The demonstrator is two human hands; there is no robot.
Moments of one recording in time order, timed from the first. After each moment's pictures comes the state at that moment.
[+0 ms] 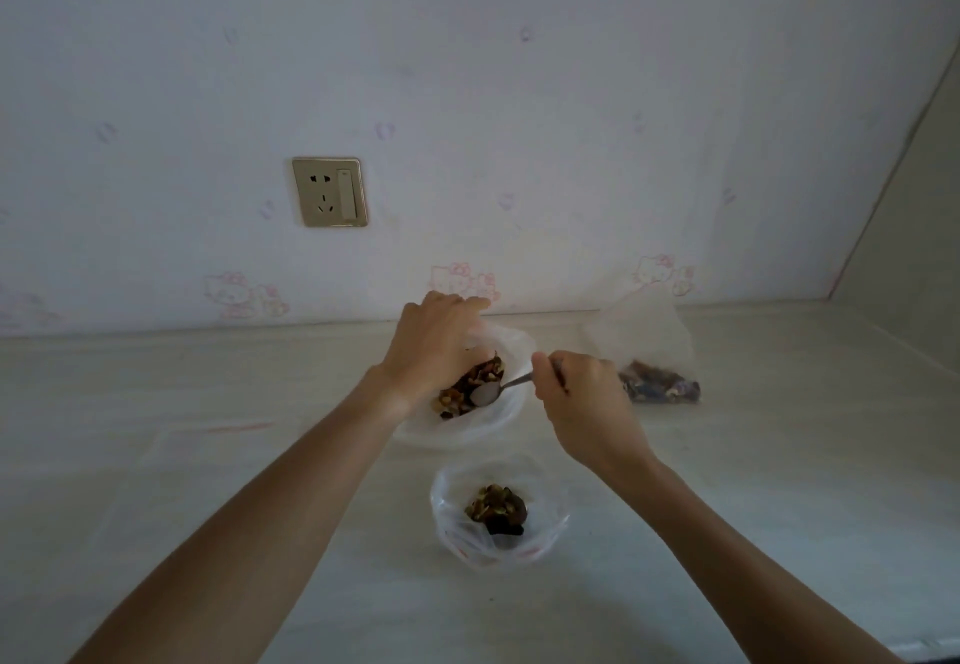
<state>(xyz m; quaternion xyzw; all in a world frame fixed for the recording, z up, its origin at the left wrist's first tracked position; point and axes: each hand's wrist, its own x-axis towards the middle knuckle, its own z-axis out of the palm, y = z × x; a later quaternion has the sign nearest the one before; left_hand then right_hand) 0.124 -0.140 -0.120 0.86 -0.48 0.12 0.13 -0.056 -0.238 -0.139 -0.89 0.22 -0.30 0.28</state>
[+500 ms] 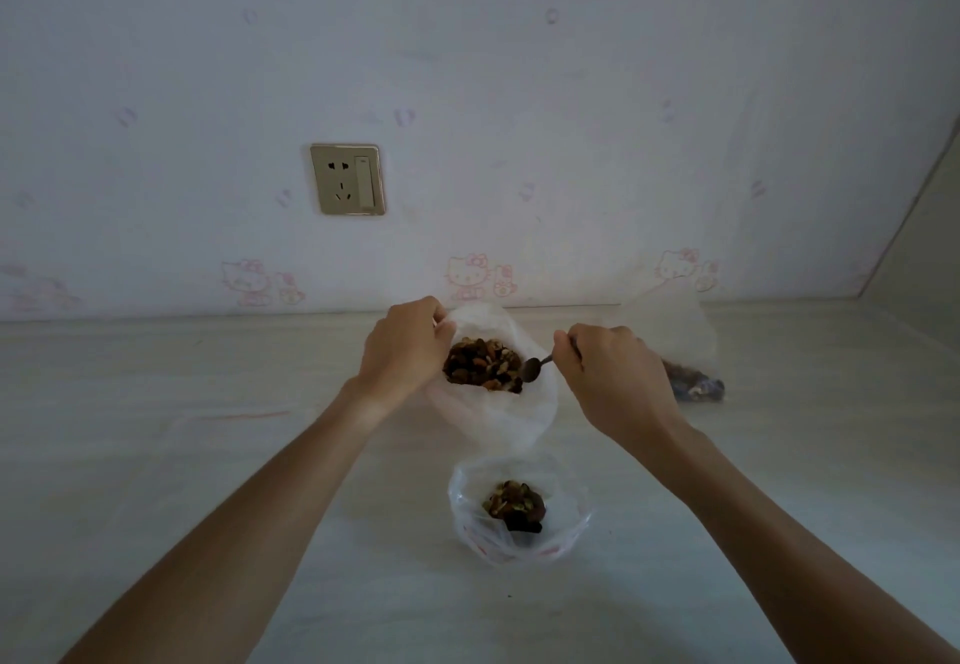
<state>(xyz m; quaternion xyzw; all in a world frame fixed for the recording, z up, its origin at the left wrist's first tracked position) 0.138 -0.105 -0.133 0.89 -0.33 0.07 0.30 -0.045 -0.251 -0.119 -0.93 0.22 -0.26 0.12</state>
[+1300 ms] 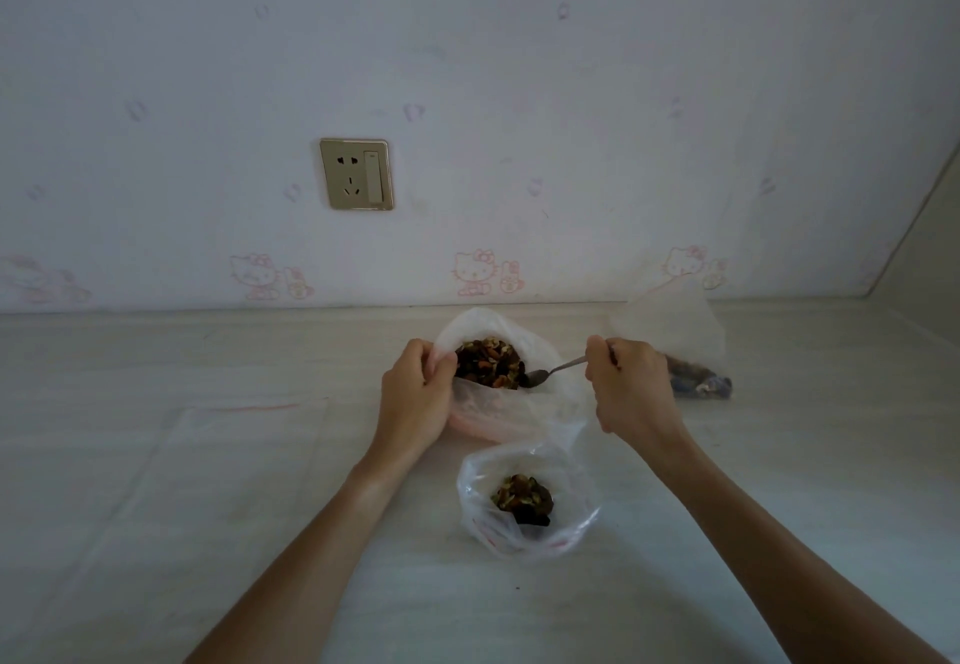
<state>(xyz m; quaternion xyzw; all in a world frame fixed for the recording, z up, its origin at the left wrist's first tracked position) 0.107 -0.090 -0.194 0.79 -0.23 0.01 0.57 -0.045 -0.260 -0.146 -0.83 0.30 -0.29 0.37</state>
